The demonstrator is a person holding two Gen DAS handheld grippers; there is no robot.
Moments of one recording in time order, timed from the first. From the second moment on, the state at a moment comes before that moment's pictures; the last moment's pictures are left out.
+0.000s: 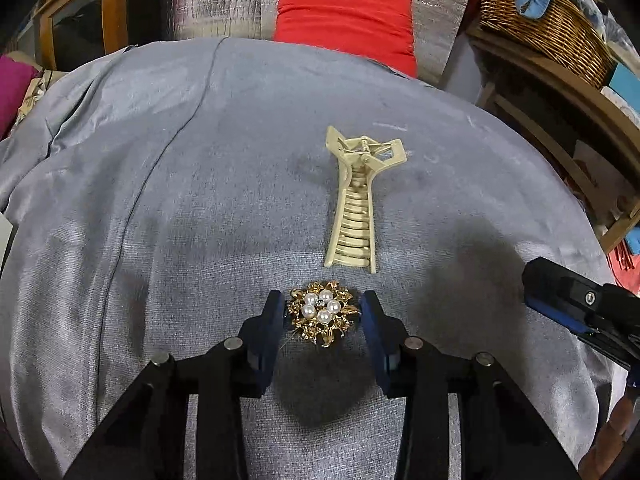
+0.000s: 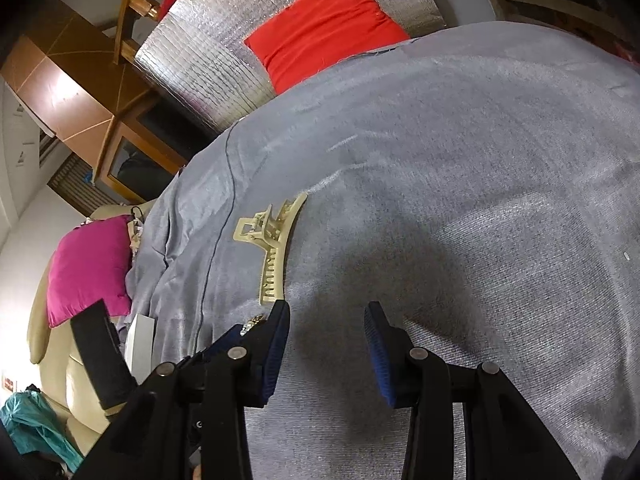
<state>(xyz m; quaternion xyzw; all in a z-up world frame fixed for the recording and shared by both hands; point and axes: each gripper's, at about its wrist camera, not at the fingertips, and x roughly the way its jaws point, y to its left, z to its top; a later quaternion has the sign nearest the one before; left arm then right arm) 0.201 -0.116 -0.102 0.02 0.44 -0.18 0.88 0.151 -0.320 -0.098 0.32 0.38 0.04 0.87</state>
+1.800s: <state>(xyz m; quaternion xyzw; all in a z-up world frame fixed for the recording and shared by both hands) 0.172 0.036 -0.044 0.05 0.37 0.00 0.93 0.245 -0.191 -0.053 0.16 0.37 0.04 0.91</state>
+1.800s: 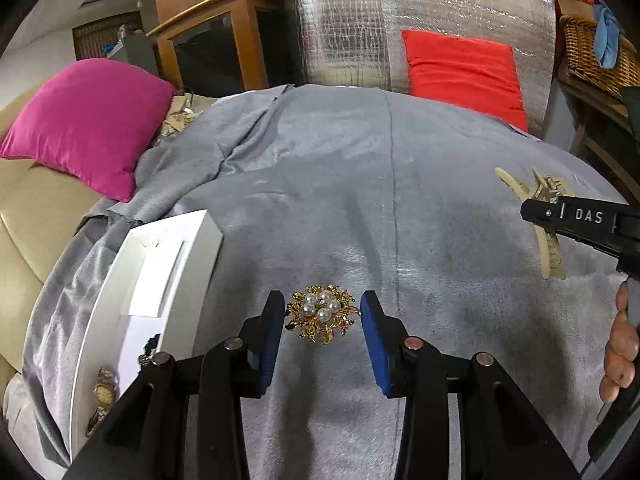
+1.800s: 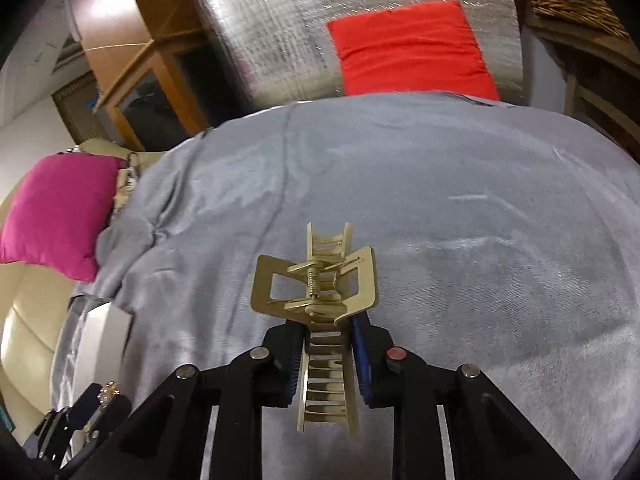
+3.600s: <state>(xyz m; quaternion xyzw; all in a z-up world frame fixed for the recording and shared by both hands) 0.201 0.264 -0.052 -0.11 0.41 0.14 0.89 0.286 0.122 -0.031 0.09 0.43 0.31 0.84</state>
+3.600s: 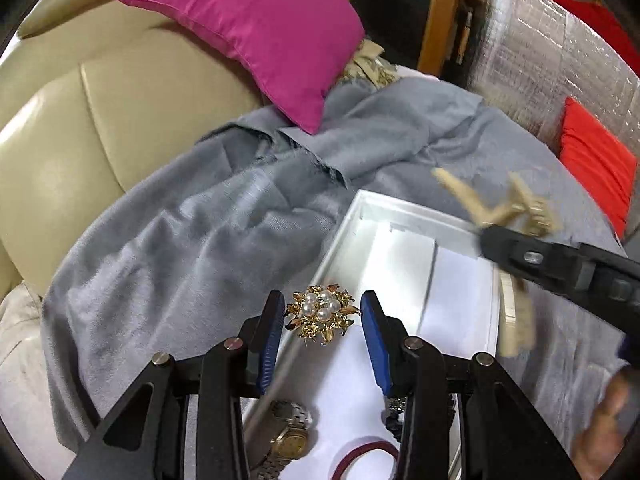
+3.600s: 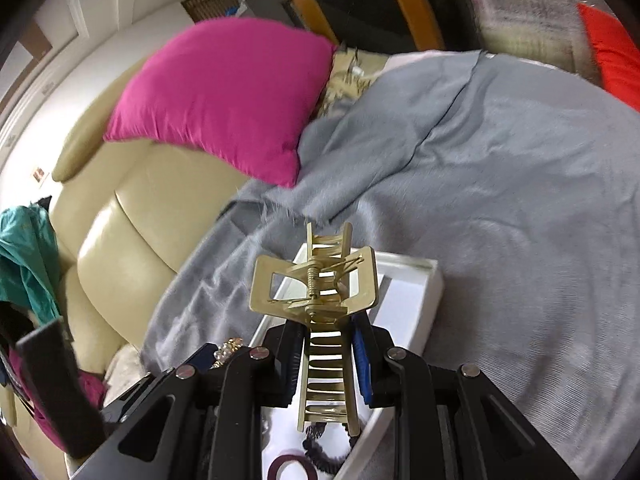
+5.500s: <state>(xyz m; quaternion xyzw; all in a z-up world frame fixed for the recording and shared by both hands) 0.191 0.255 -0.059 -0.08 0.46 0.10 0.88 0.291 0.123 -0.057 0.11 0.49 0.32 0.80</state>
